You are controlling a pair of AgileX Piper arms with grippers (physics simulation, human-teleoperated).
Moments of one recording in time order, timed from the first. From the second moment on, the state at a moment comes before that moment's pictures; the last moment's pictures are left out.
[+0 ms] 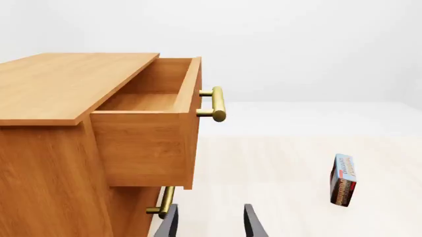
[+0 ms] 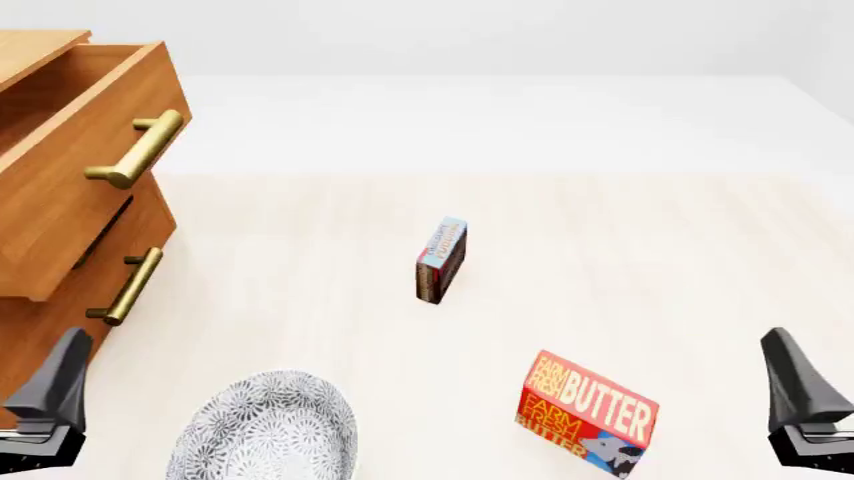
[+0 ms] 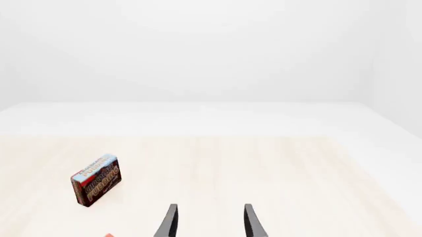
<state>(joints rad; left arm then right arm) 0.00 0.00 0.00 0.00 0.00 0.00 0.00 0.00 0.00 0.00</state>
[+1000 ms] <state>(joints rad) 0.00 0.02 -0.33 0.28 0.03 0.00 0.00 0.00 0.00 0.00</state>
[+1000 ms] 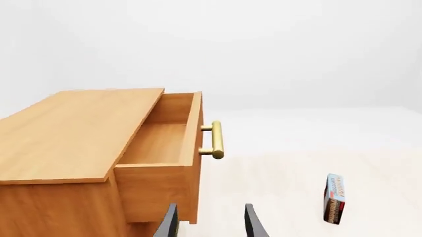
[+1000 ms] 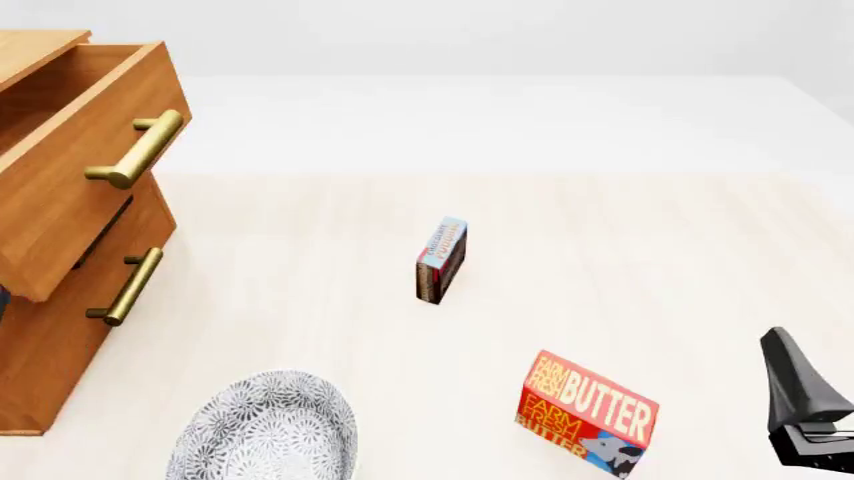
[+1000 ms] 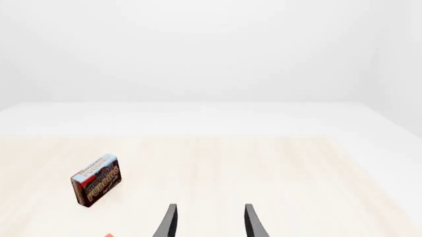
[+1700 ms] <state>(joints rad) -0.01 0.38 -0.85 0.50 0.07 0.00 0.00 0.00 0.00 0.00</state>
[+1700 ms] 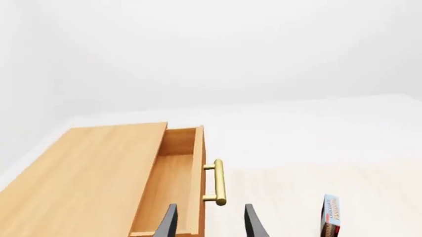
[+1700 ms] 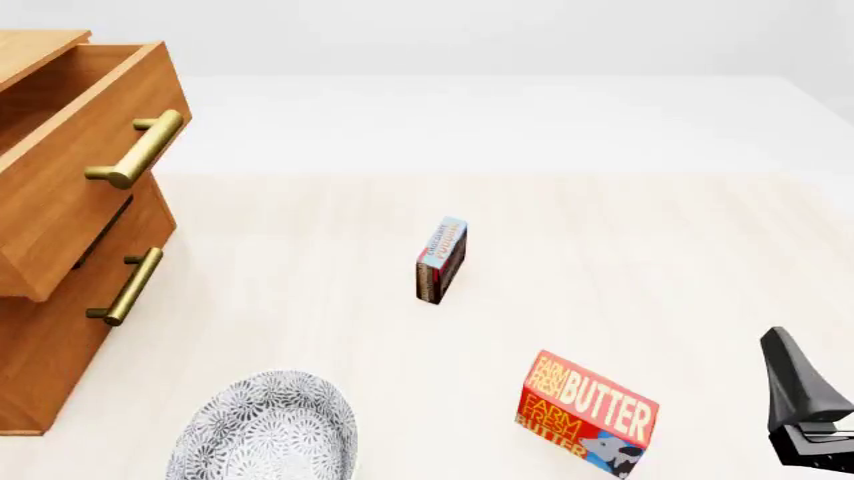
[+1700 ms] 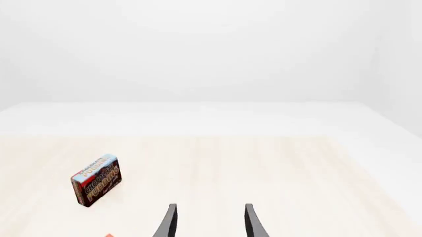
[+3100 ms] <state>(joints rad) 0.03 0.94 -1.25 0.87 -0.01 0.00 0.00 0.00 0.00 0.00</state>
